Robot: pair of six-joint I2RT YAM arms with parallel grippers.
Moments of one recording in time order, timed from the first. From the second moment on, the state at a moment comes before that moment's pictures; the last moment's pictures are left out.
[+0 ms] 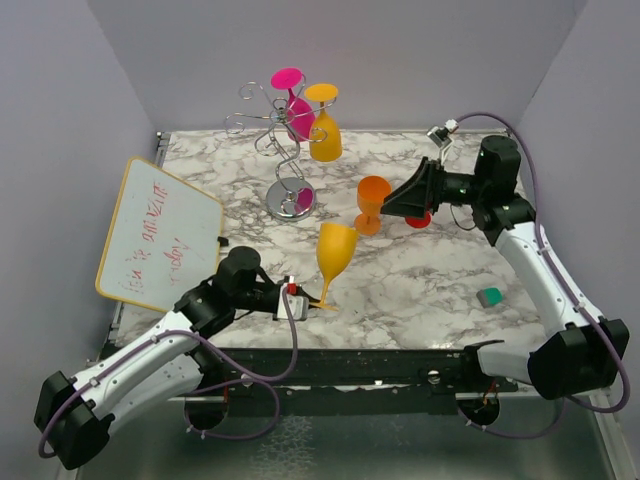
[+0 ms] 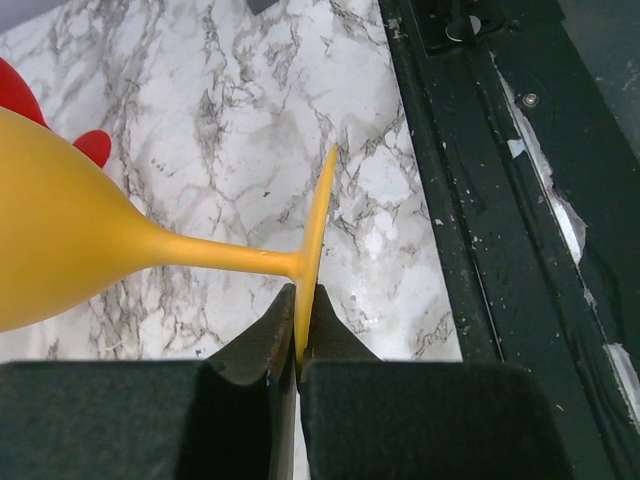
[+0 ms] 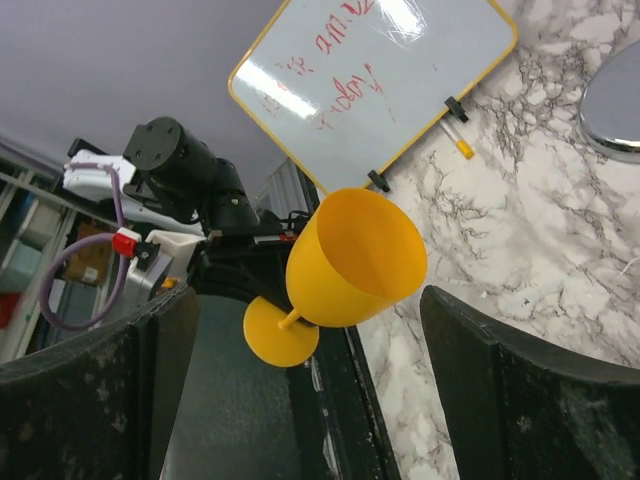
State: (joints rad) left arm -0.75 0.77 0.50 -0.16 0.80 0.66; right arm 0.18 1.25 1.12 -0.08 -1.17 0.56
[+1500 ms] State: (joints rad) left arm -0.76 0.79 0.48 -0.05 0.82 0.75; right arm 0.51 1.51 1.48 -0.75 -1.24 -0.06
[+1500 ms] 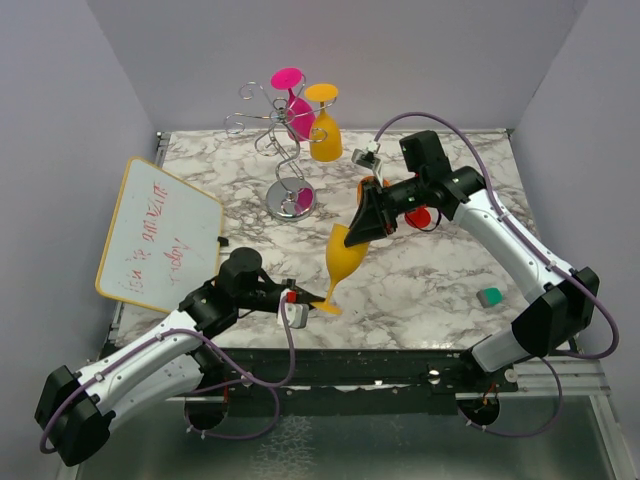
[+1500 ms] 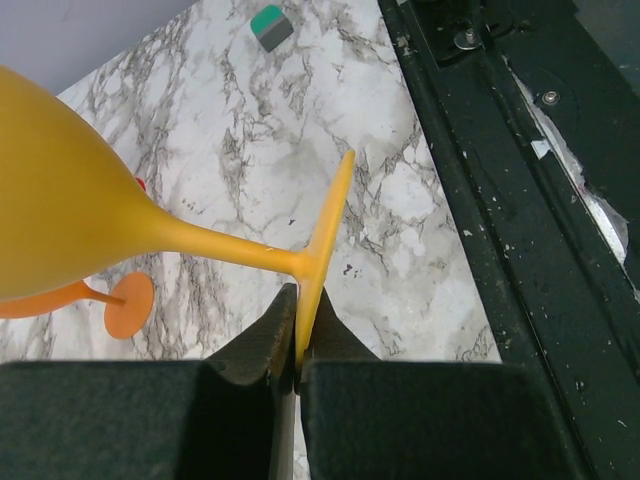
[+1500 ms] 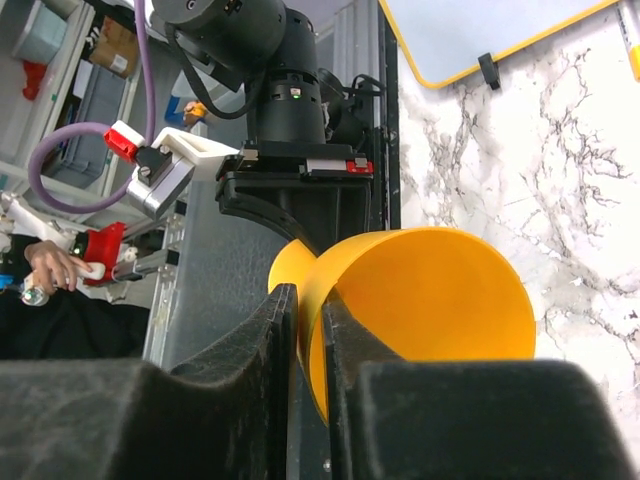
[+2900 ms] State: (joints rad) left arm -0.76 0.73 0.45 -0.05 0.72 0.60; right arm 0.52 1.40 1.39 -0.71 -0.97 0.06
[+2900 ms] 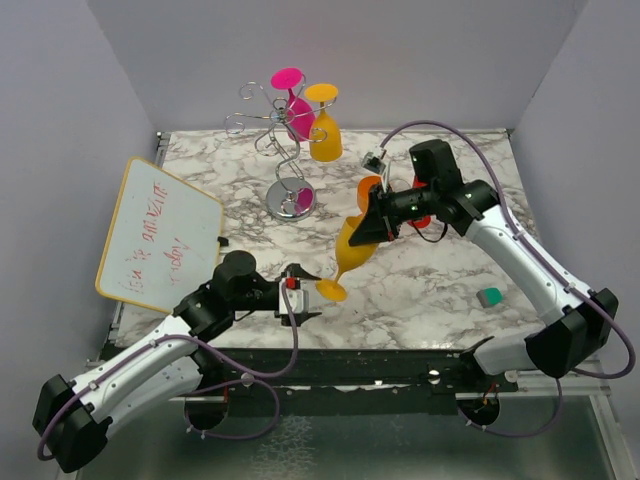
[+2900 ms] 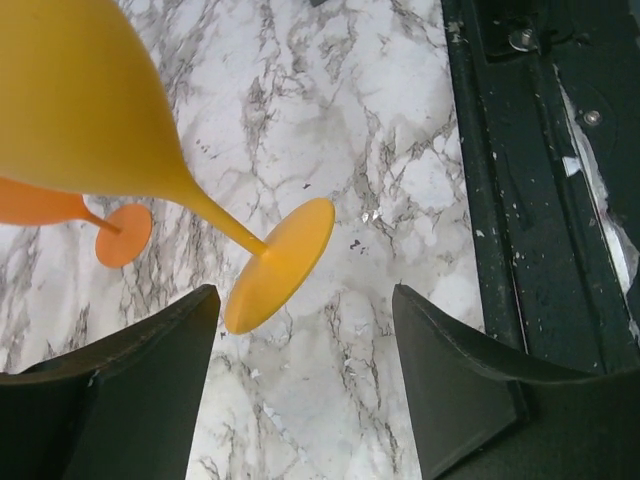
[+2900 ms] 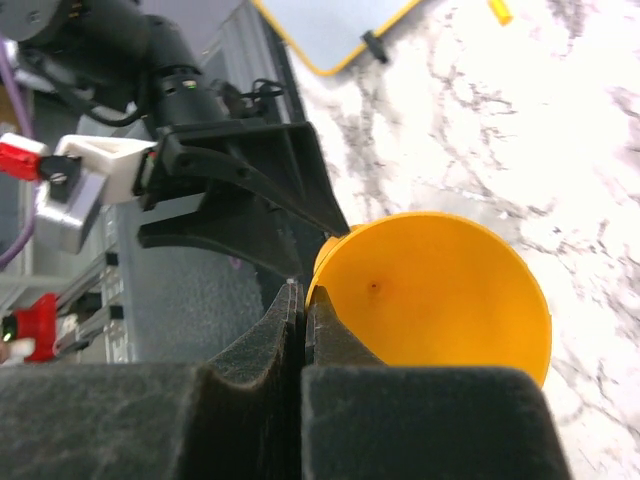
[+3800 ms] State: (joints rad) left arm -0.76 0.64 0.54 -0.03 0.04 0.26; right arm 0.52 1.09 1.05 -0.68 0.36 0.37
